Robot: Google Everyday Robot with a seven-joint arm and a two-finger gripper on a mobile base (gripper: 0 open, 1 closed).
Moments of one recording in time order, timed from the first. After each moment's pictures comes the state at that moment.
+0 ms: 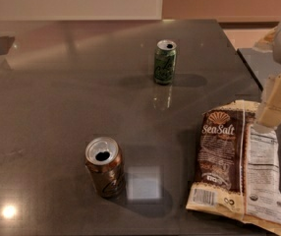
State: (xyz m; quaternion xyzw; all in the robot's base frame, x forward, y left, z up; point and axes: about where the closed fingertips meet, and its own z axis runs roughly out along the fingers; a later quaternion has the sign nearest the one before) arm 0.438 -0.217 0.976 -0.60 0.78 -0.03 0.16
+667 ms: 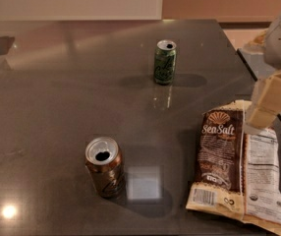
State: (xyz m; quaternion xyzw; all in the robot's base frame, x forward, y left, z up) arm 0.438 -0.196 0.973 -0.61 0.77 -0.01 0.18
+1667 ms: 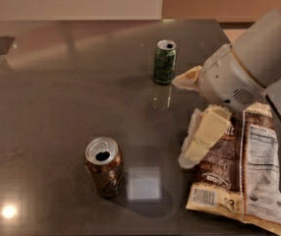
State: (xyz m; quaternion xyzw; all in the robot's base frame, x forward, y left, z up) arm 0.403 -0.074 0.929 -0.66 0.69 0.18 0.23
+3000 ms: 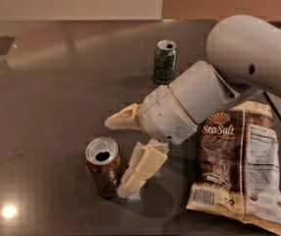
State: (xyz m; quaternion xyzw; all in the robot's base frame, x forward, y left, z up) arm 0.354 0.041 0.891 -0.71 0.55 0.35 0.26
